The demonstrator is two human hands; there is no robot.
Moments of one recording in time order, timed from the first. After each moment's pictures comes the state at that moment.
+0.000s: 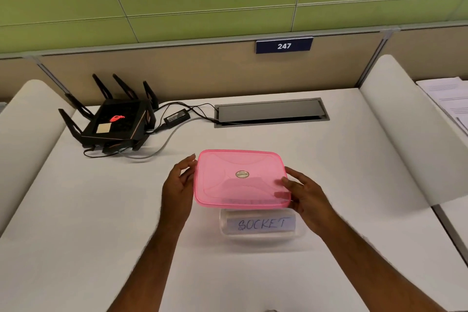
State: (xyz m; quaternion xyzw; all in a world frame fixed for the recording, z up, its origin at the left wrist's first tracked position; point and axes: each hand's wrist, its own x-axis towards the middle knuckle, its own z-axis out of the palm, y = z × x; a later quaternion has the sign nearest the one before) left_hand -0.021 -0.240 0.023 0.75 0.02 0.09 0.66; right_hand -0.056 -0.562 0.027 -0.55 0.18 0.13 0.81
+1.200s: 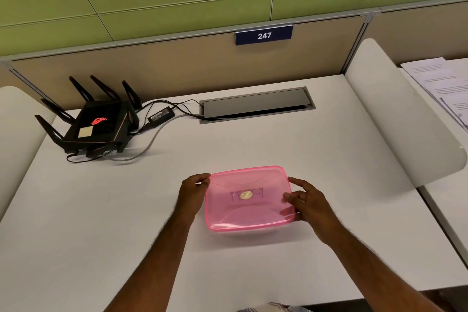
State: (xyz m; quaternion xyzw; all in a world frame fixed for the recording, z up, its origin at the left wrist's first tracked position) left_hand 0.000 -0.341 -0.028 0.82 0.14 -0.11 0.54; right_hand -0.110 -0.650 -0.007 -0.63 0.22 0.11 0.74
